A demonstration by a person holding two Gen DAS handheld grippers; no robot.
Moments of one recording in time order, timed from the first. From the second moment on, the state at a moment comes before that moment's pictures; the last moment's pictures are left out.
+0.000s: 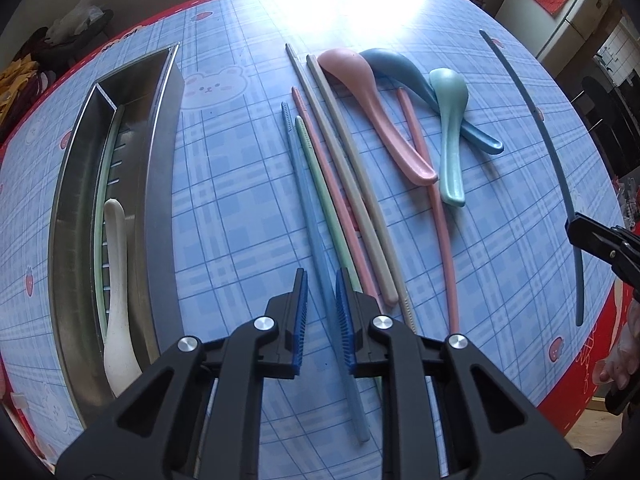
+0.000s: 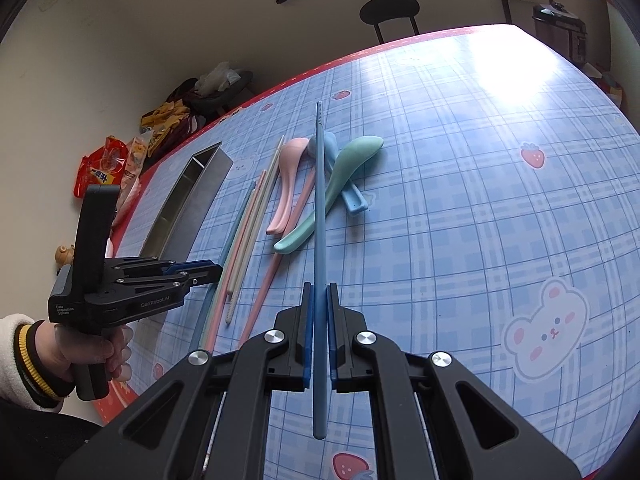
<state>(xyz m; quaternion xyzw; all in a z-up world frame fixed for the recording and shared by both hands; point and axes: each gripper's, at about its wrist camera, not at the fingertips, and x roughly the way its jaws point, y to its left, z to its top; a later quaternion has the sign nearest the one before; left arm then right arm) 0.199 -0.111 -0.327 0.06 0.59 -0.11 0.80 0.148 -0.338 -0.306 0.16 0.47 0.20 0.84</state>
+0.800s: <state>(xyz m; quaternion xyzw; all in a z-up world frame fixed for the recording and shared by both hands) 0.180 -0.045 -0.260 -0.08 0.54 -0.13 0.83 0.160 -0.298 -0.289 0.21 0.49 0.21 0.82</state>
